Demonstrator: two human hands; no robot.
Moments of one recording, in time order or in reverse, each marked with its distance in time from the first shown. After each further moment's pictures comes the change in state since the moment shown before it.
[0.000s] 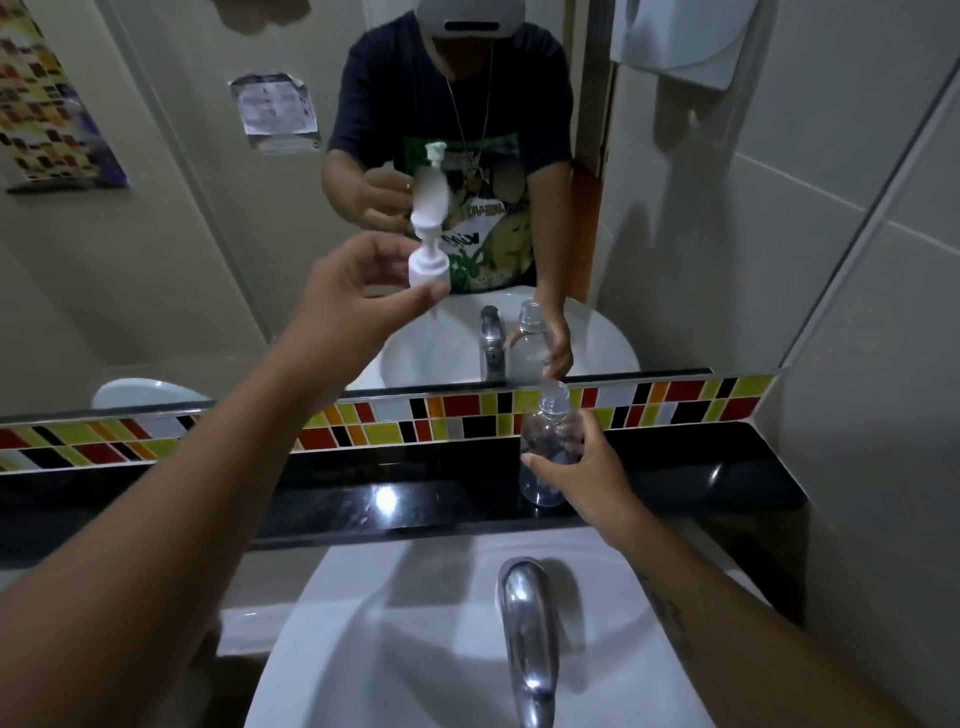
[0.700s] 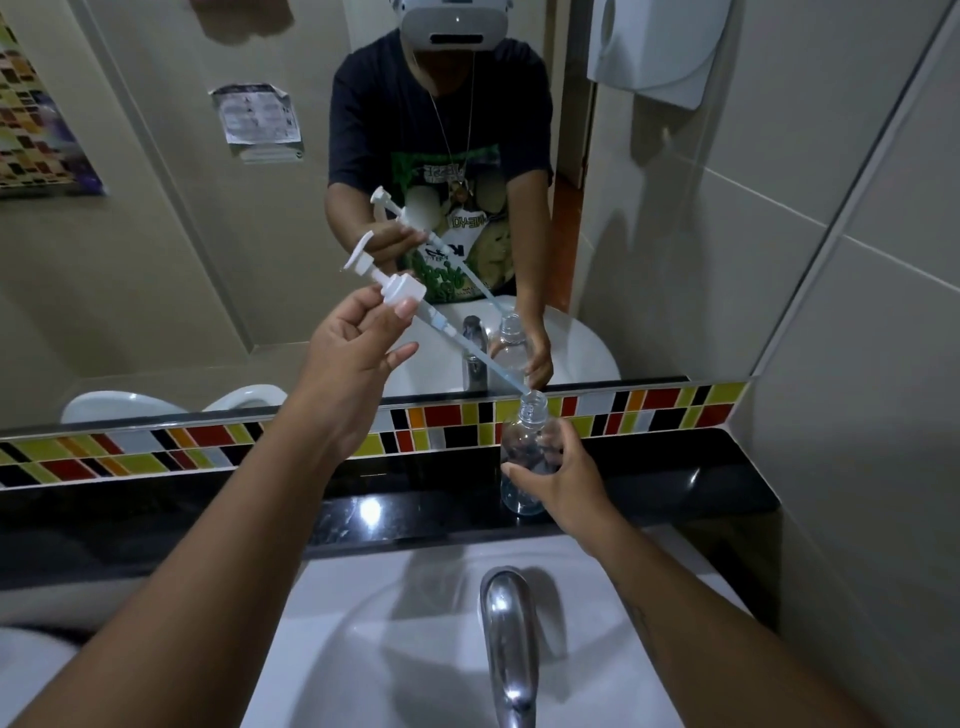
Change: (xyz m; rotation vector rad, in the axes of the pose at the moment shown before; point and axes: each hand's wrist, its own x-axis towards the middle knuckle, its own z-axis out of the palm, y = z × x) left_hand -0.007 -0.042 0.023 -0.467 0.137 -0.218; right_hand 0.003 0.005 0.001 0.031 -0.010 -0.005
